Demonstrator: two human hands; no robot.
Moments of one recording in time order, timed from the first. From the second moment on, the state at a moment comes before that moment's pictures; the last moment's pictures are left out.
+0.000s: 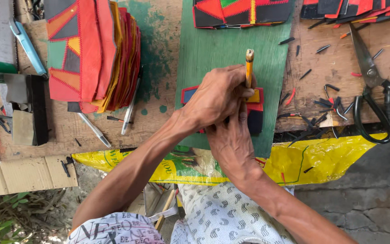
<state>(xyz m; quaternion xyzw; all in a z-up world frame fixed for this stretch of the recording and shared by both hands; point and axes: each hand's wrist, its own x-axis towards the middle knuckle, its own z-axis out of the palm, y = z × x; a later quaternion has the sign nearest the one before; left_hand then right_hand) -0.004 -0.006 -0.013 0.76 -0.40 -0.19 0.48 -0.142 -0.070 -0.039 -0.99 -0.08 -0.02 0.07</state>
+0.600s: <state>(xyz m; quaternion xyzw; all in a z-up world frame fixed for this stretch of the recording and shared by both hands) 0.023 -0.026 0.020 0.74 -0.60 -0.20 0.24 -0.135 -0.087 -0.036 -0.99 -0.11 -0.10 0.09</state>
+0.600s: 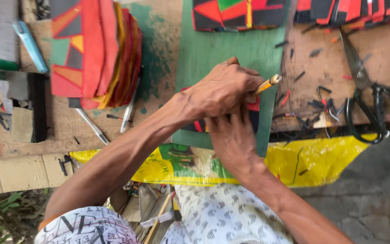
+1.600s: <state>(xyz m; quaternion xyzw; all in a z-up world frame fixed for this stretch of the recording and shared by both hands) -0.042 0.081 -0.031 0.76 -0.06 -0.06 0.64 -0.142 -0.179 -0.031 -0.95 0.00 -0.12 0.27</state>
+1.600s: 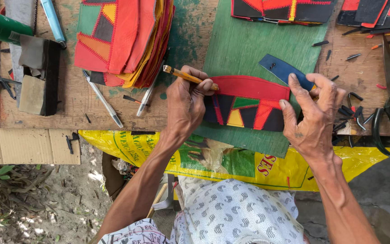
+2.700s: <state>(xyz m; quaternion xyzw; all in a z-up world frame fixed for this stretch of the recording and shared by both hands) -0.013 0.044 0.021 0.83 -0.39 -0.09 0.38 -0.141 -0.180 -0.031 -0.95 0.00 -0.14 0.28</state>
